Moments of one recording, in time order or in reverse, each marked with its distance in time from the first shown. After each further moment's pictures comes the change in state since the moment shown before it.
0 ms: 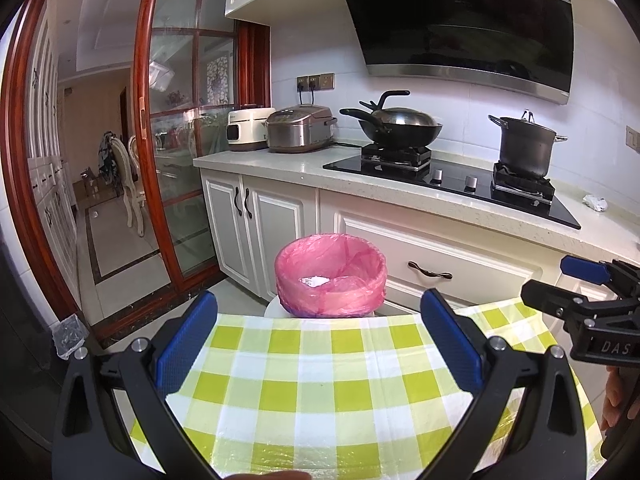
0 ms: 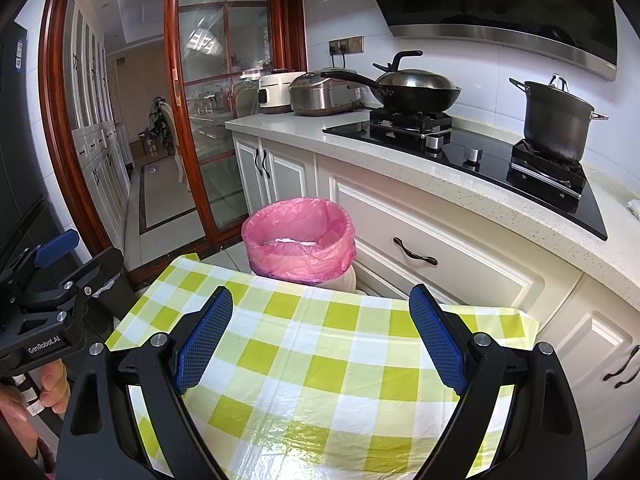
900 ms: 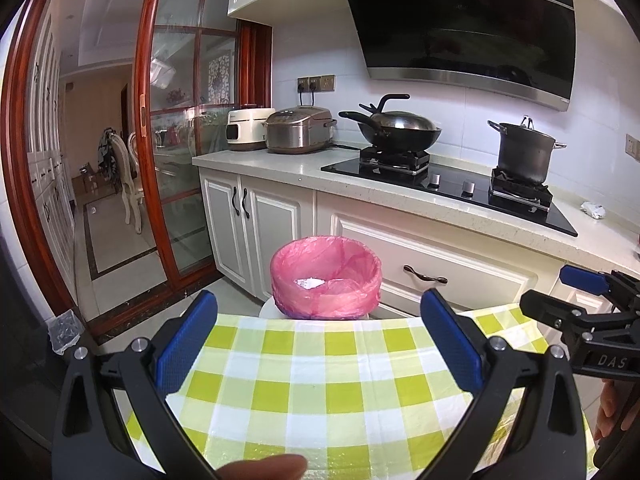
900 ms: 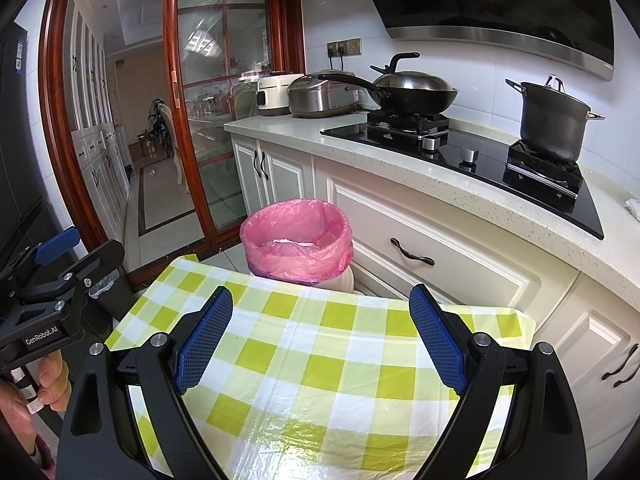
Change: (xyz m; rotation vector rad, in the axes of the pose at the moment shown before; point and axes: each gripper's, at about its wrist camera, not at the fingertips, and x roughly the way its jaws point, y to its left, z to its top) left arm -0.001 -0.002 0.003 -0.024 -0.002 -0.005; right arm -0.006 -0.007 -0.003 0.004 -0.008 -0.001
